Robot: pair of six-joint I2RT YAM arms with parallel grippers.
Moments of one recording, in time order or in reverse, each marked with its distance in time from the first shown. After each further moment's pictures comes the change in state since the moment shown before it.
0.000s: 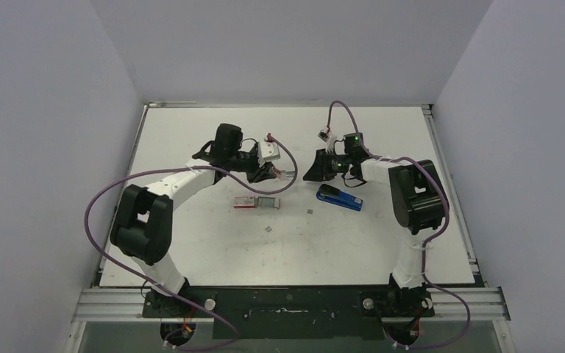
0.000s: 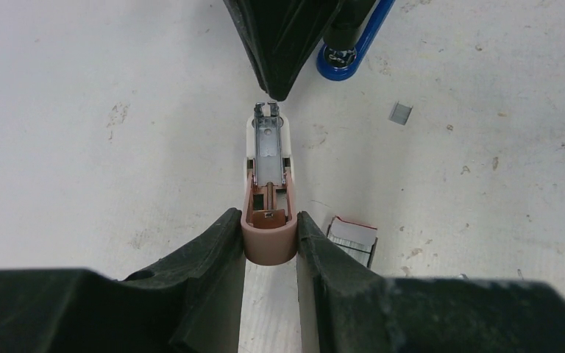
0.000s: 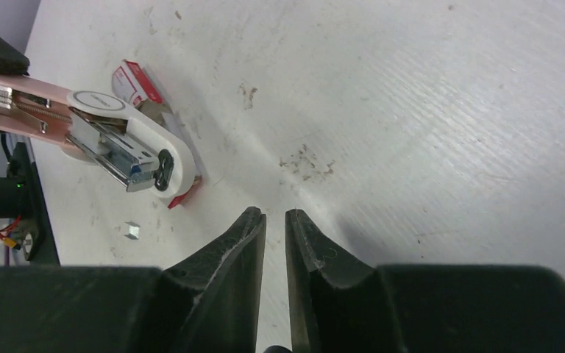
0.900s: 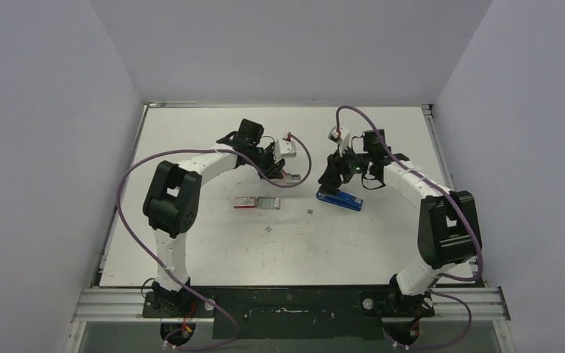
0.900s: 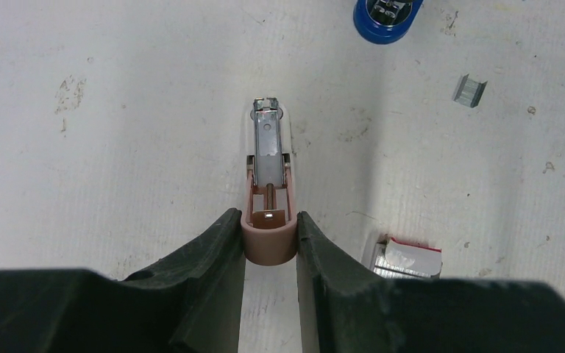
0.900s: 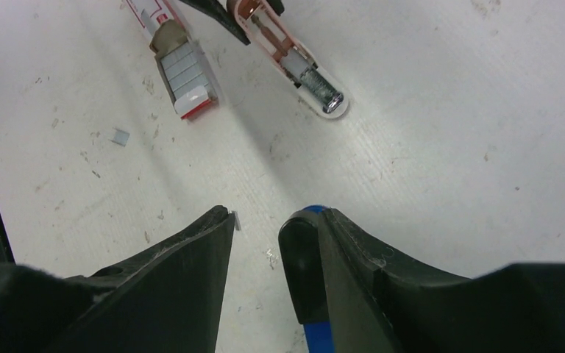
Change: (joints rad) left arm -0.035 0.326 0.294 -0.183 -0.070 0.085; right arm -0.049 -0.340 -0.058 -0.324 0.039 -0.465
